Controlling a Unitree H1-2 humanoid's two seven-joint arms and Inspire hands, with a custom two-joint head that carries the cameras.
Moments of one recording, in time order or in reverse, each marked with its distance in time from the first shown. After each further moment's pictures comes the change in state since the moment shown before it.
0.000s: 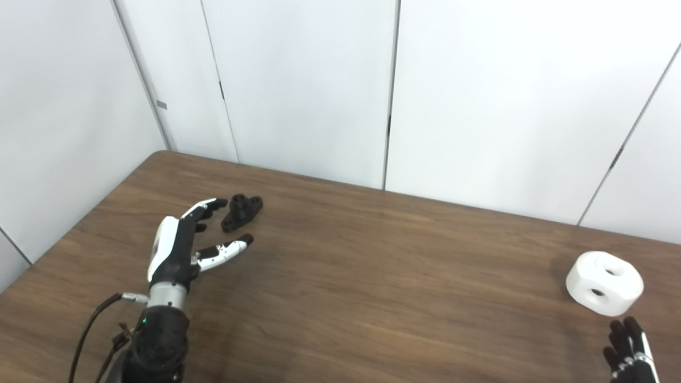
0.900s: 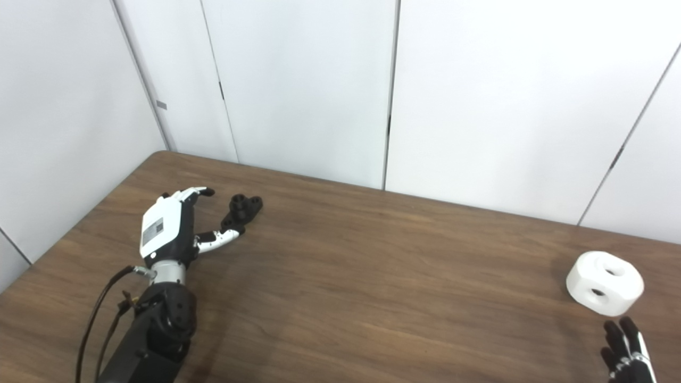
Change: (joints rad) left arm -0.108 0.105 -0.090 0.238 0.242 0.054 0.121; right arm 0.000 -0.001 0.000 -0.001 -0.006 0.012 0.005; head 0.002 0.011
